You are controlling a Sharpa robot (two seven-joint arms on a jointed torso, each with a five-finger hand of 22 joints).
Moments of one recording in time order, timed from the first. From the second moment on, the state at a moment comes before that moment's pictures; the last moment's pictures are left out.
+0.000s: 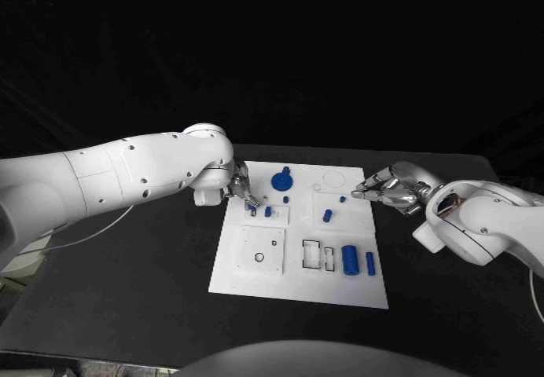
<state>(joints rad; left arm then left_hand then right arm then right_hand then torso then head) 1.41 -0.55 -0.22 1.24 -0.86 0.28 -0.69 1.39 0.00 0.11 0.29 0.55 0.92 0.04 0.50 0.88 1.47 -0.03 1.57 1.31 1.47 -0.06 1.57 1.31 0.01 1.47 0.06 1.57 1.31 1.30 -1.03 -0.20 1.73 -0.89 -0.39 -0.24 1.25 0.04 0.06 0.16 0.10 0.89 0.17 0.08 0.08 1.47 0.10 1.57 1.31 1.46 0.03 1.57 1.31 0.01 1.47 0.14 1.57 1.31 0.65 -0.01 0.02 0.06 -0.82</state>
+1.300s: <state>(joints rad) 1.38 -0.51 -0.22 1.20 -0.92 0.31 -0.69 1.40 0.01 0.12 0.29 0.55 0.93 0.04 0.50 0.88 1.47 -0.02 1.57 1.31 1.47 -0.07 1.57 1.31 0.01 1.47 0.06 1.57 1.31 1.30 -1.03 -0.20 1.73 -0.89 -0.39 -0.24 1.25 0.04 0.06 0.16 0.10 0.89 0.17 0.08 0.08 1.47 0.10 1.57 1.31 1.46 0.03 1.57 1.31 0.01 1.47 0.14 1.57 1.31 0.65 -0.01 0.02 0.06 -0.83</state>
